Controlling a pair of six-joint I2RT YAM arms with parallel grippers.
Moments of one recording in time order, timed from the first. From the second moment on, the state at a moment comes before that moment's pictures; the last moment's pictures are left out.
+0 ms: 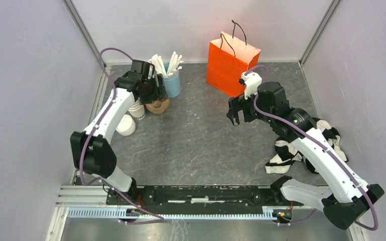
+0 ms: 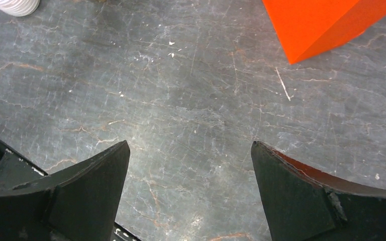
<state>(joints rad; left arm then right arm) -0.24 1.61 1.43 -0.74 0.02 -0.41 0.57 1.09 1.25 -0.72 -0.01 0.07</state>
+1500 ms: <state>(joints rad) 0.07 1.74 1.66 -0.97 -0.32 -0.39 0.57 1.08 1.23 -0.69 -0.06 0.02</state>
